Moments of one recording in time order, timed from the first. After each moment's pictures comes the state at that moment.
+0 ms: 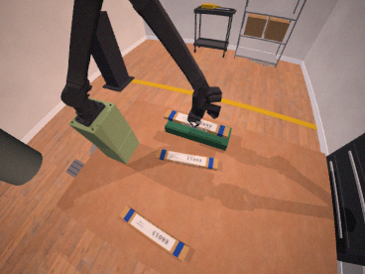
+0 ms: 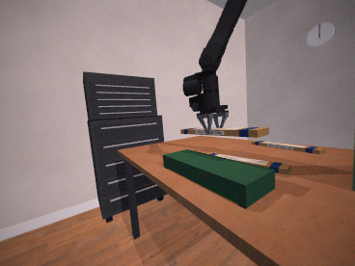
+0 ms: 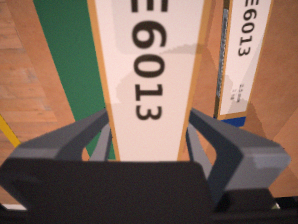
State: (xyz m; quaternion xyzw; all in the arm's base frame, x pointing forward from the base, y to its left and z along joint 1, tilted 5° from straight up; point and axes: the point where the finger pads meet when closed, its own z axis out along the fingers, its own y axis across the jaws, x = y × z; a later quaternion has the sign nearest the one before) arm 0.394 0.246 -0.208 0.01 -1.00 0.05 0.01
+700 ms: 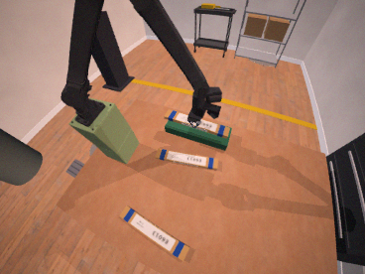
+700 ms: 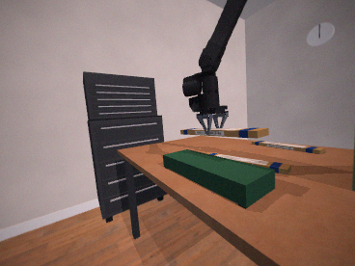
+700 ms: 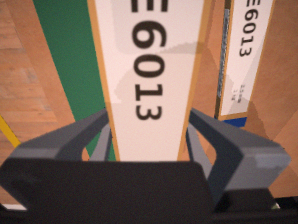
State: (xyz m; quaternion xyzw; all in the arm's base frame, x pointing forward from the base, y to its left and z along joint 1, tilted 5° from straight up) arm 0.394 0.247 -0.210 0.01 -1.00 0.05 0.01
